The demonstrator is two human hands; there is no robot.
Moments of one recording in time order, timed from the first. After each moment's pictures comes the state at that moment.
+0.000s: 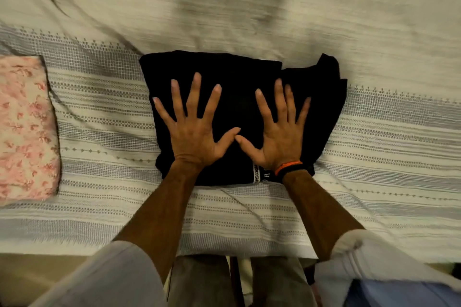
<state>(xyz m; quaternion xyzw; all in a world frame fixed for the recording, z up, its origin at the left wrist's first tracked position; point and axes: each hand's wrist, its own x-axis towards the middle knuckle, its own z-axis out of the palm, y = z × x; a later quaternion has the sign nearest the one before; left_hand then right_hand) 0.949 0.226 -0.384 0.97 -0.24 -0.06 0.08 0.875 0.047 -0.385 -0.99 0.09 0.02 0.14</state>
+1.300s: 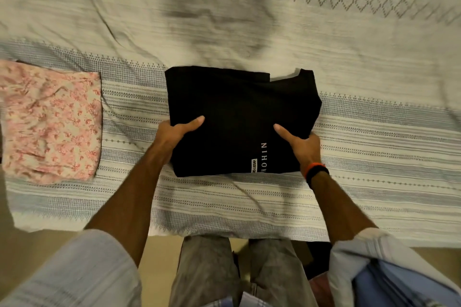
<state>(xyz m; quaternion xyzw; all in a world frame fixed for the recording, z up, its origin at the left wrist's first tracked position) 0.976 0.287 -0.308 0.71 0.32 -0.40 0.49 0.835 0.008 -0.312 -0.59 0.58 0.11 0.55</state>
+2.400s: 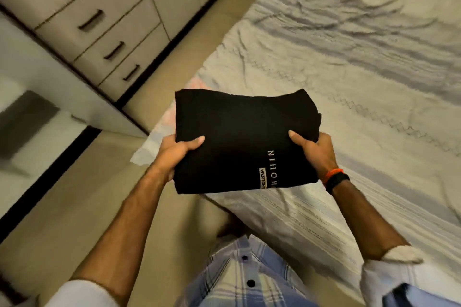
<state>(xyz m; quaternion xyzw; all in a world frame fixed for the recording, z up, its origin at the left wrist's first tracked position) 0.757 0.453 -0.016 0.68 0.30 -0.12 0.65 0.792 0.131 -0.051 -0.74 0.19 0.11 0.63</state>
